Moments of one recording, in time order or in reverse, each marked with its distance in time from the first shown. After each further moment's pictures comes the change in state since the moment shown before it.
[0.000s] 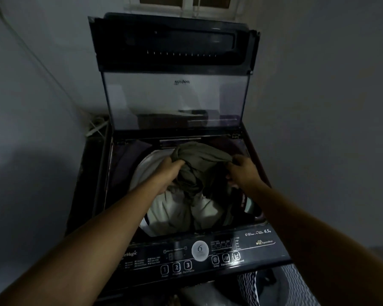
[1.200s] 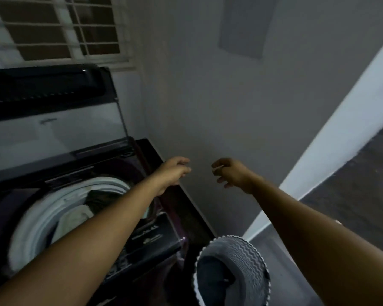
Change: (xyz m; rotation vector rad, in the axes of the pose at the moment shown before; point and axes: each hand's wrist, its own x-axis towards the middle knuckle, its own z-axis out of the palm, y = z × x) left_hand -0.074 0.087 0.319 0.390 -0.354 0.303; right_hand -0.093 0.128 -0.295 -0.011 0.048 0.119
